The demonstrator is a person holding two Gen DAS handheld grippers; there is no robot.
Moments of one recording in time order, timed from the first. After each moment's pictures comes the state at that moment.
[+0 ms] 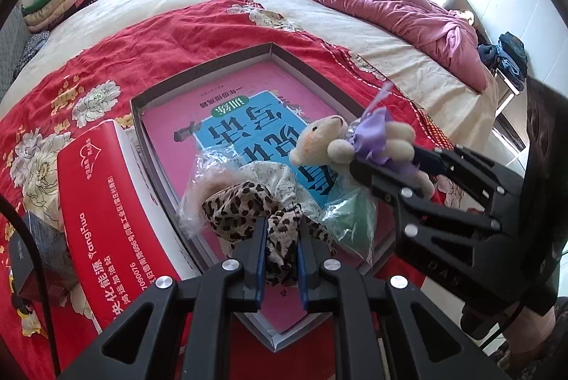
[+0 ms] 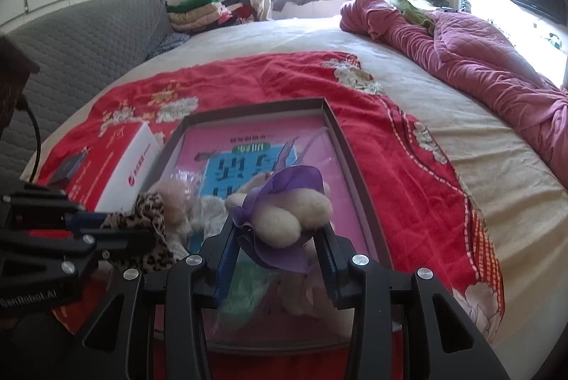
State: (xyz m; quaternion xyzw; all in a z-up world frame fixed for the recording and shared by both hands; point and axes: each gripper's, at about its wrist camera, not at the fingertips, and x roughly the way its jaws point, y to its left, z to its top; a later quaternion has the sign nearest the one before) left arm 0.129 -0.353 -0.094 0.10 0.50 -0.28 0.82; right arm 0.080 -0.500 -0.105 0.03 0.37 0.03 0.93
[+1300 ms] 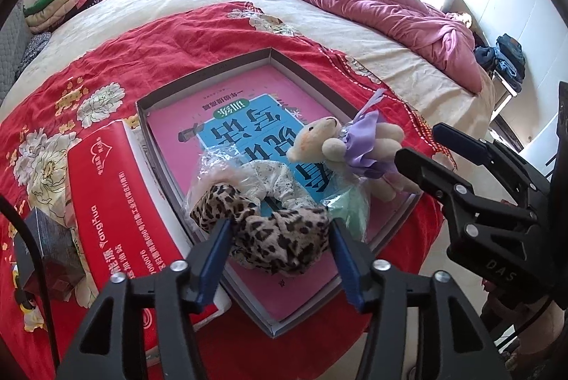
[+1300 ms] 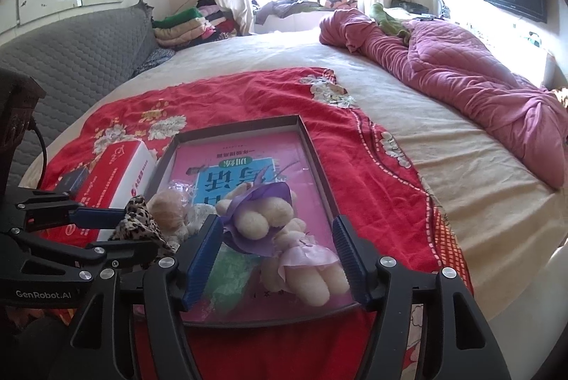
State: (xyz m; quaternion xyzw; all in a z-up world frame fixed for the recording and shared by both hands) left arm 0.118 -0.345 -0.083 0.10 0.49 -0.28 0.82; right arm 0.046 -0.512 -0.070 0.03 0.34 -0.01 0.94
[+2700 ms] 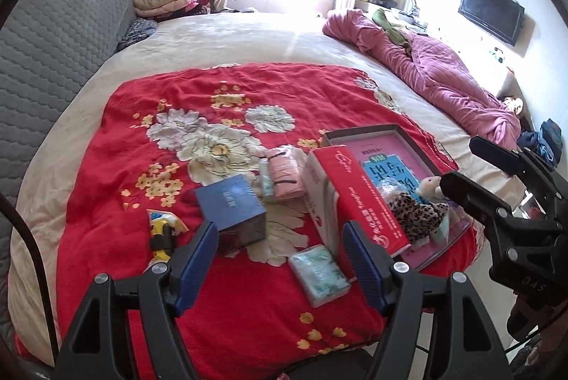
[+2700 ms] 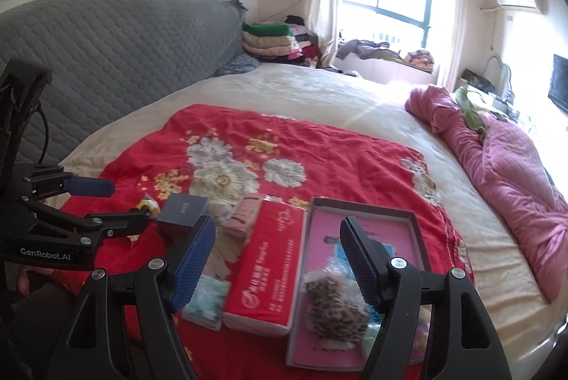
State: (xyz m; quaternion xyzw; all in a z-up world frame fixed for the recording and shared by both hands) left arm 0.096 -0.106 0.006 0.00 0.43 -0.15 0.89; right arm 0.056 -0.293 0.033 -0.10 0.30 0.12 0.94
